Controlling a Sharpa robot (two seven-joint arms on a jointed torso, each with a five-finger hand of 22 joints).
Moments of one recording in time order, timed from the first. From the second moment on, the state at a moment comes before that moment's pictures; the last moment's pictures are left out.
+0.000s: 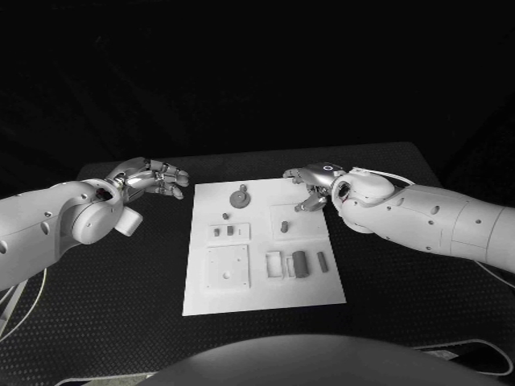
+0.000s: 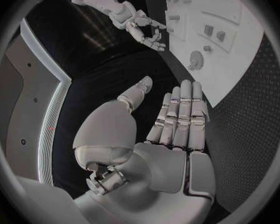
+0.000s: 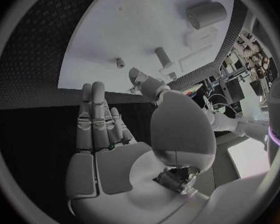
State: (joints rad) left arm 1.14 -0.82 -0.08 1.19 -0.40 -0.02 0.17; left_hand 1.04 -0.05 0.48 -0.29 0.07 0.74 0.19 0.28 0.46 1.03 0.17 0.07 0.27 0.89 0.11 0.63 0.42 0.02 0.94 0.01 0.07 0.86; right arm 1.07 -0.65 -0.08 1.16 -1.63 -0.28 -0.10; right_hand 1.15 -0.29 0.69 -0.20 0.05 0.42 0.06 0.10 0.38 0.70 0.13 0.06 0.06 1.00 0.03 0.85 0.79 0.21 0.87 0.13 0.30 1.31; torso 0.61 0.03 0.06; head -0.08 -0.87
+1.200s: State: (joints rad) left arm 1.14 -0.82 -0.08 1.19 -0.40 -0.02 0.17; left_hand 1.03 -0.04 0.48 -0.29 0.07 0.74 0.19 0.28 0.46 1.03 0.17 0.07 0.27 0.89 0.11 0.63 0.42 0.02 0.94 0.01 0.07 0.85; right arm 1.05 -0.62 -0.11 1.12 -1.69 -0.33 -0.02; right_hand 1.14 -0.18 0.64 -0.26 0.05 0.90 0.15 0.32 0.50 1.08 0.12 0.17 0.10 1.16 0.01 0.89 0.74 0.24 1.00 0.12 0.35 1.31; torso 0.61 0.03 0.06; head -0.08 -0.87
